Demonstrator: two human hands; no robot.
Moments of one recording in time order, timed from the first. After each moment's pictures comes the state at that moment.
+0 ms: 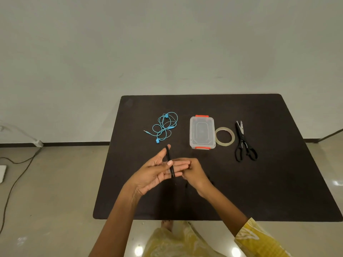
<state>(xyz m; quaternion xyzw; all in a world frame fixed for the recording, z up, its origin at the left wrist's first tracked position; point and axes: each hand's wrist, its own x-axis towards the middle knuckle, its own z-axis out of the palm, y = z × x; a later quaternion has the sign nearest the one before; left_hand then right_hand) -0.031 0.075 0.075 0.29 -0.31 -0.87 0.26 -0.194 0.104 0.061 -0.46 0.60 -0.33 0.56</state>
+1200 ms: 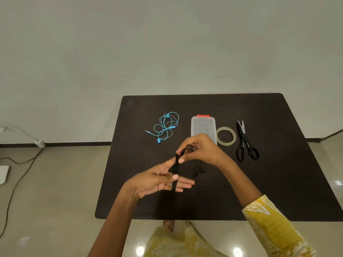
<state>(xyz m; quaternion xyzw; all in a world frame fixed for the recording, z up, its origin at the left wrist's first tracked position) -0.022 0.076 0.081 0.24 -0.44 -0.86 0.08 -0.236 0.050 0.101 -0.65 0.47 -0.28 0.53</state>
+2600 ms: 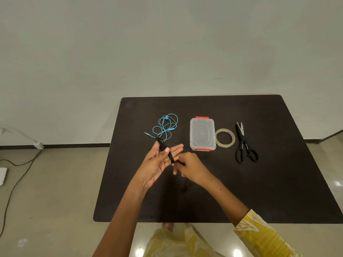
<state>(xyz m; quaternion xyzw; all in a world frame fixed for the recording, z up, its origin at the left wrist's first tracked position) -0.045 0.051 0.068 0.34 -0.32 -0.80 0.38 -0.198 0.077 0.072 -0.64 0.59 -0.19 0.45</state>
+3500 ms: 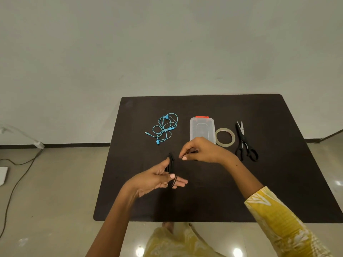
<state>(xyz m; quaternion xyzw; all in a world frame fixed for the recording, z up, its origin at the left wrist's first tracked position) -0.026 0.071 0.075 0.35 -0.48 -0.80 0.07 -0.249 0.037 0.098 -0.73 0.48 -0.12 0.48</state>
